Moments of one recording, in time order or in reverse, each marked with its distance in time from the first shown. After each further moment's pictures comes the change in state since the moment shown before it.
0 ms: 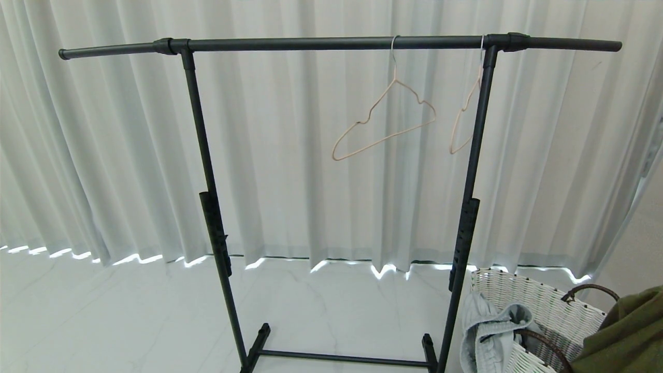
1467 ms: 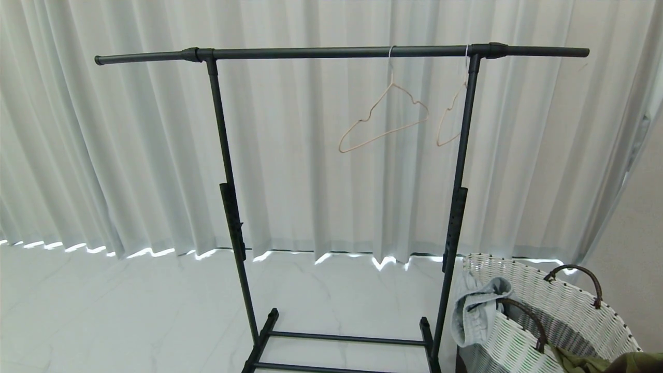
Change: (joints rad) left arm 0.000 0.000 0.000 0.000 0.000 0.003; right arm 0.118 -0.370 0.020 0.292 0.076 -0.081
